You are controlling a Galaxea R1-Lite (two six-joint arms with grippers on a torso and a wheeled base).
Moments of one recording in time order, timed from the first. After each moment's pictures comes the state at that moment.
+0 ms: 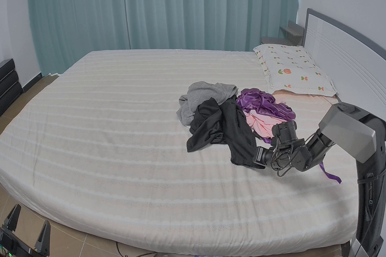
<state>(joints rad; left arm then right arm) 0.00 0.02 -0.02 0.00 -0.02 0.00 0.28 2.43 -1.14 -0.52 0.10 0.55</state>
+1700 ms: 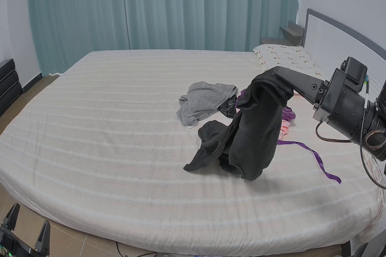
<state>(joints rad) 0.01 0.02 -0.02 0.00 -0.02 0.04 0.64 1.42 -0.66 -0.92 0.18 0.68</state>
